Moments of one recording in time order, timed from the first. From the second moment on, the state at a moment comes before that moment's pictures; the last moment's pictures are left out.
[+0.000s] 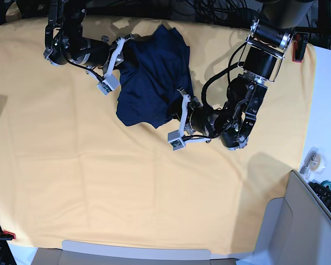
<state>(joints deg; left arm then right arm) -21.5 -11.3 24.1 76.3 -40.6 -37.6 72.0 -17.0 5.4 7.2 106.3 44.4 36.4 -75.8</state>
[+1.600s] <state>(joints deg) -24.4 -6.8 15.9 86.3 -29.1 -37.7 70.3 -19.1 8.2 18.4 111.4 44.6 28.6 -76.1</state>
